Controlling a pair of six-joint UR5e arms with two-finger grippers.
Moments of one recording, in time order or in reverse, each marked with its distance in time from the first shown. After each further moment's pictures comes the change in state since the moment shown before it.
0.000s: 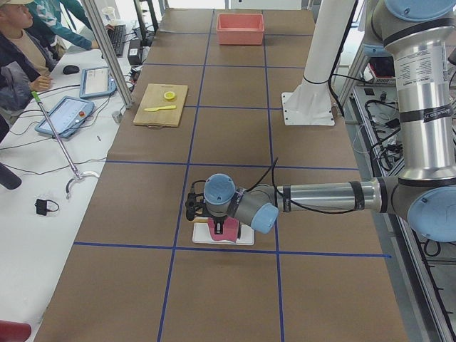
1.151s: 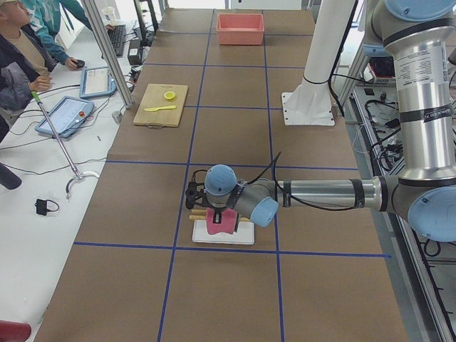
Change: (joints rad) left arm -0.001 0.003 -0.067 -0.018 -0.042 0.003; right arm -0.001 0.000 -0.004 0.034 0.016 0.000
